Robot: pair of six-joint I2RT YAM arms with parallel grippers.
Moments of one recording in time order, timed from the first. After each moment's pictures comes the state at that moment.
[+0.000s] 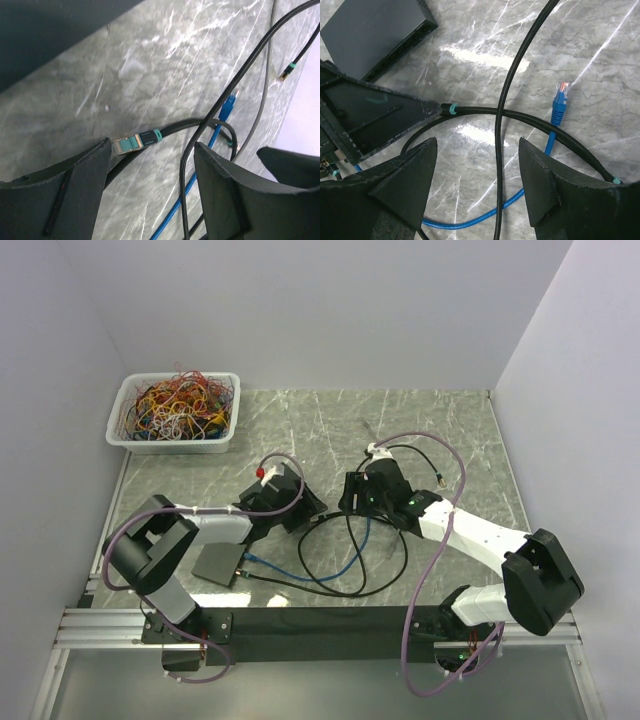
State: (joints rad) left arm -0.73 1.63 0.68 0.27 -0.03 -1.19; right arm 0.65 1.32 0.76 -0.16 0.06 0.55
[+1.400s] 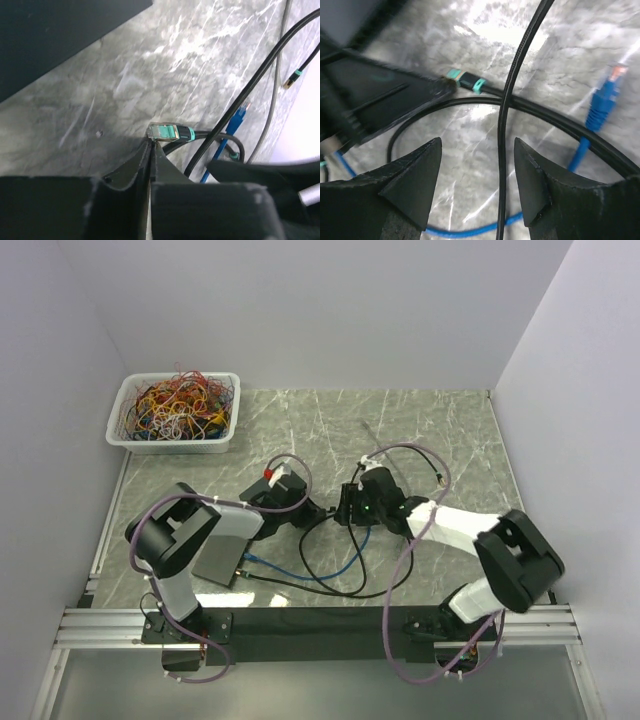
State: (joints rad) left arm -0.73 1.76 0.72 0.35 -0.02 -1.24; right arm 0.63 1.50 0.69 0.00 -0.07 0.57
